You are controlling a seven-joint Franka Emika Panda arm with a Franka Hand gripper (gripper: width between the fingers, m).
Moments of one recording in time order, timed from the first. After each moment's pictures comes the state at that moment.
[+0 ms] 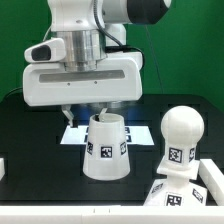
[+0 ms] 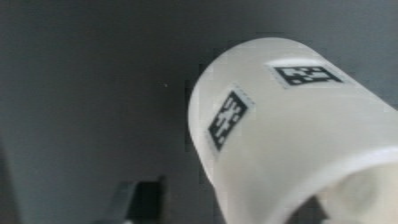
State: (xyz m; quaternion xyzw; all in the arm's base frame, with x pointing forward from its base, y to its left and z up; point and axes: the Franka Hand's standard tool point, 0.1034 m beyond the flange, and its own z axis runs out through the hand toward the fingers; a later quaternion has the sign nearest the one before) arm 0.485 -0.063 0.079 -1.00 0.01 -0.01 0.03
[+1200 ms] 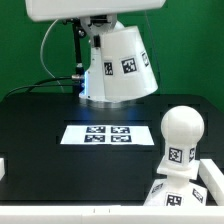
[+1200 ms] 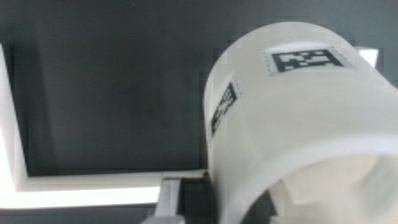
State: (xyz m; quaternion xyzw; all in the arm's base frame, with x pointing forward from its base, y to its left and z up) arm 0.526 -0.039 0.221 -1.00 -0.01 -0.01 0.06
